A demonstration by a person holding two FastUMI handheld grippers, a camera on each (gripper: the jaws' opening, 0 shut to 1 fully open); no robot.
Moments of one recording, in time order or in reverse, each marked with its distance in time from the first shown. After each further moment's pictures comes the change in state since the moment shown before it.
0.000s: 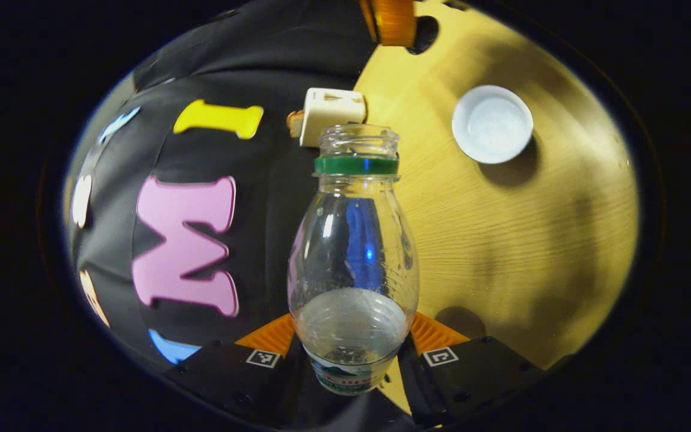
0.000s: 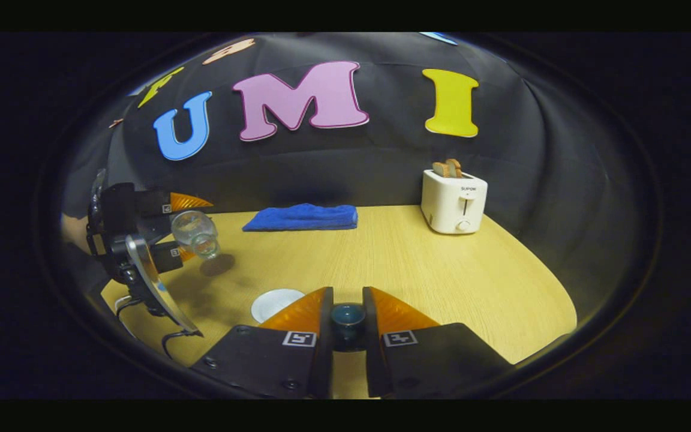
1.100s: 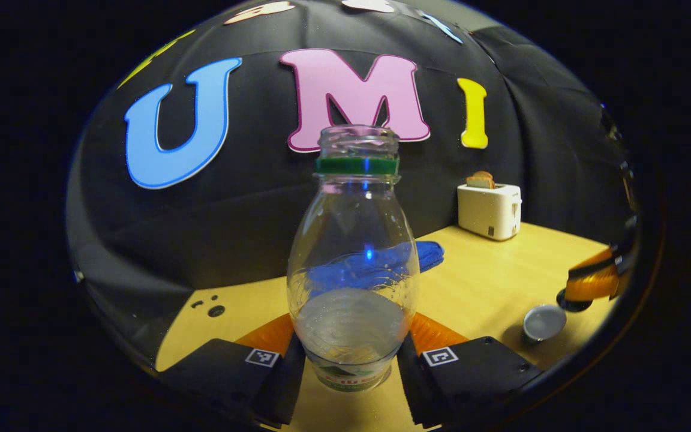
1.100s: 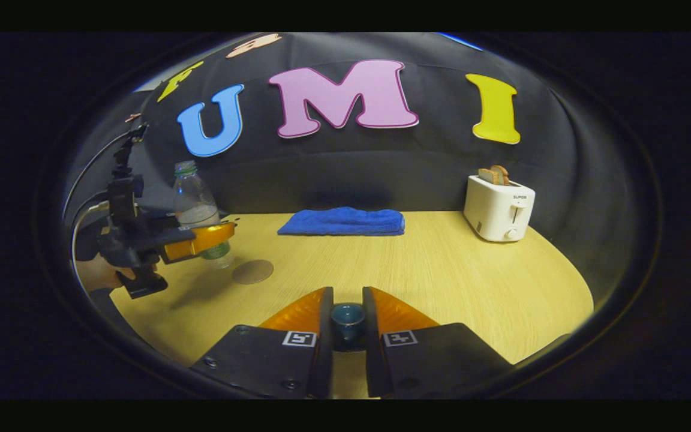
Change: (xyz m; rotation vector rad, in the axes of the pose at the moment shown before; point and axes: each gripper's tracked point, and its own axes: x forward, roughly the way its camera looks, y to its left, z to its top) left arm 0.083 -0.050 0.002 -1.372 -0.129 0.016; right arm 0.031 0.085 -0.006 -0.029 -0.008 0.099
